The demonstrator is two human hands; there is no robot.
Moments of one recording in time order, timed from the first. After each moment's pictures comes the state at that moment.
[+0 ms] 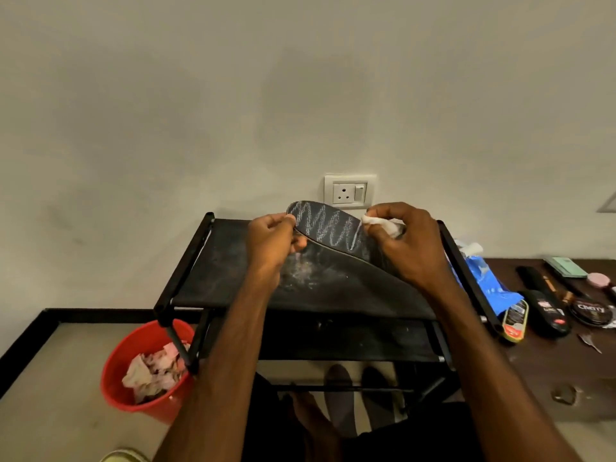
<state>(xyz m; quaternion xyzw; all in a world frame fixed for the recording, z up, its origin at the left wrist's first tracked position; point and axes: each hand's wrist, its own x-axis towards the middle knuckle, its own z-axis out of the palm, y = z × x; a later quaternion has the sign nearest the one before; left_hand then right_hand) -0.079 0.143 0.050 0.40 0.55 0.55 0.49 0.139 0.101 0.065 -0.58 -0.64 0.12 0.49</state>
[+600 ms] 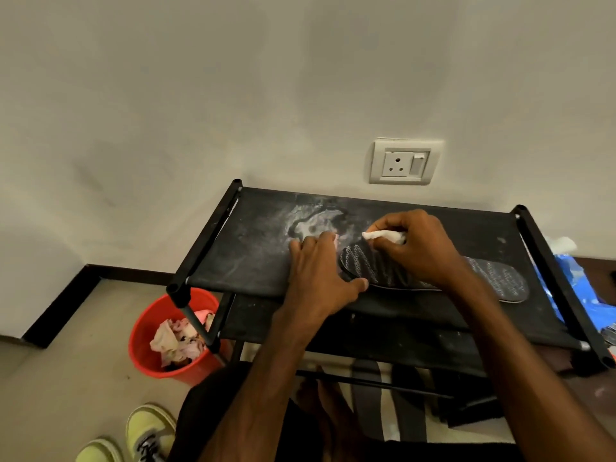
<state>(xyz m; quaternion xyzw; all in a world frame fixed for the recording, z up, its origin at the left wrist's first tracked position) -0.074 0.119 -0.015 0.69 0.65 0.23 0.23 0.112 0.159 0.009 -0.58 -0.74 0.21 0.28</state>
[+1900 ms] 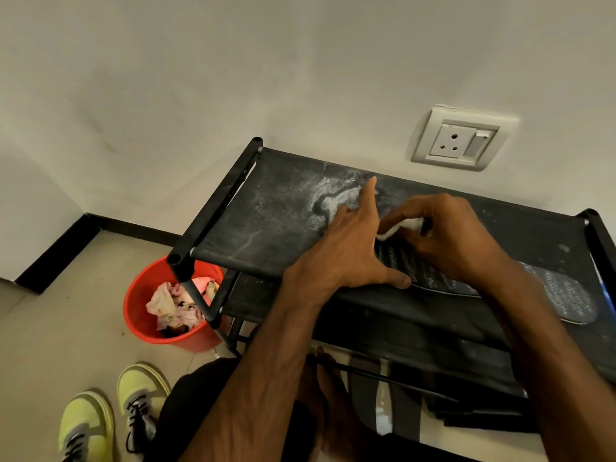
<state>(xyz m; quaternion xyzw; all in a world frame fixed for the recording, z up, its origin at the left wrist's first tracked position) -0.089 0.161 -0.017 0.73 0.55 0.17 0.37 0.089 0.179 0.007 -0.48 -0.83 0.19 0.20</state>
